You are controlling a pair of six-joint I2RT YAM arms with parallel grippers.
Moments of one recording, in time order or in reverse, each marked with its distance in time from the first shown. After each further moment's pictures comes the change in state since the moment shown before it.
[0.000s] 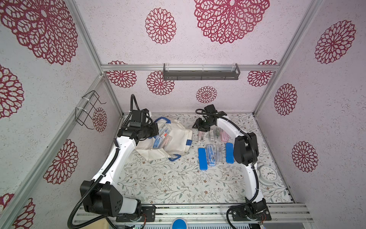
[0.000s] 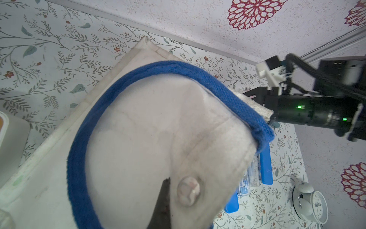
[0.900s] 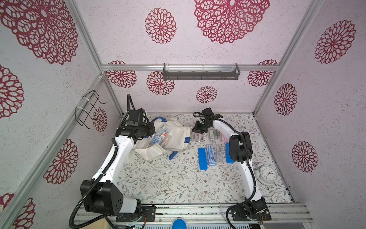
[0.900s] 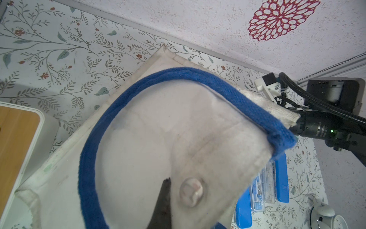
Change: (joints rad) left arm 0.058 0.012 0.000 0.001 -0.050 0.002; right arm 0.000 0.217 0.111 0.010 -0.073 -0.059
